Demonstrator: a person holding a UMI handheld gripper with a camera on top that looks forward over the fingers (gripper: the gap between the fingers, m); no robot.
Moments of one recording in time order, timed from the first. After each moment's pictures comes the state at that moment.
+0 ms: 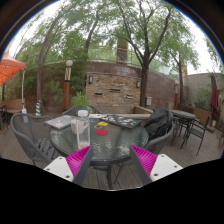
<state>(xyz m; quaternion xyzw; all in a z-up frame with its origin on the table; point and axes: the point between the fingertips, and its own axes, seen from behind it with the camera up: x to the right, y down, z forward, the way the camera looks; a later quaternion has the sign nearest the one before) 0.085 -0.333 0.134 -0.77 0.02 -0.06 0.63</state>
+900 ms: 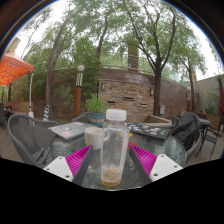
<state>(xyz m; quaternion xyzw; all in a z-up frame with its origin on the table) -0.027 -0.141 0.092 -0.74 -0.03 -0.02 0.67</state>
